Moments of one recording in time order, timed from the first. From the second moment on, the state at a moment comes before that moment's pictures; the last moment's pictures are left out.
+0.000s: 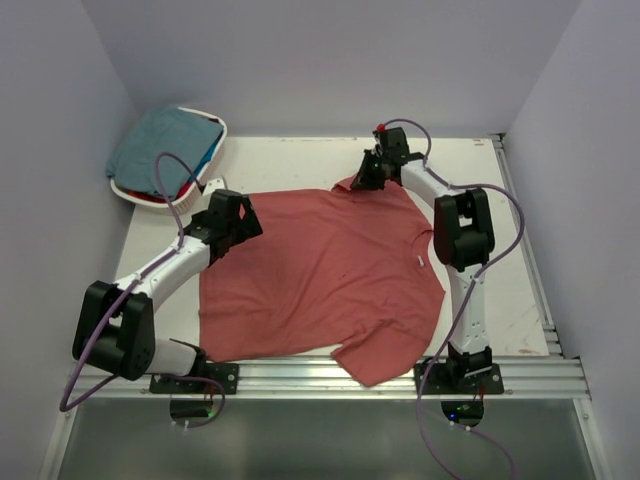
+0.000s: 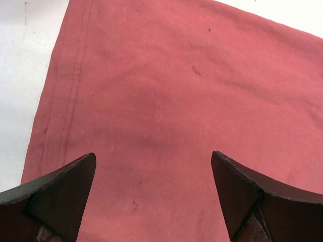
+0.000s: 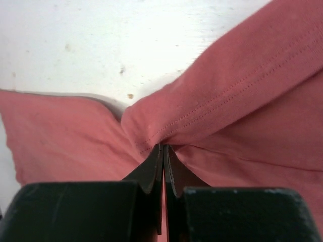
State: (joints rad) left arm -0.31 1.38 0.83 -0.28 -0.32 -0.60; right arm 0.28 2.30 1.85 -0.42 -0.27 0.52
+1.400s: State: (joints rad) left arm -0.36 1.37 0.73 -0.12 -0.24 -0.55; right arm 0.12 2.50 1.49 1.20 -0.42 1.35
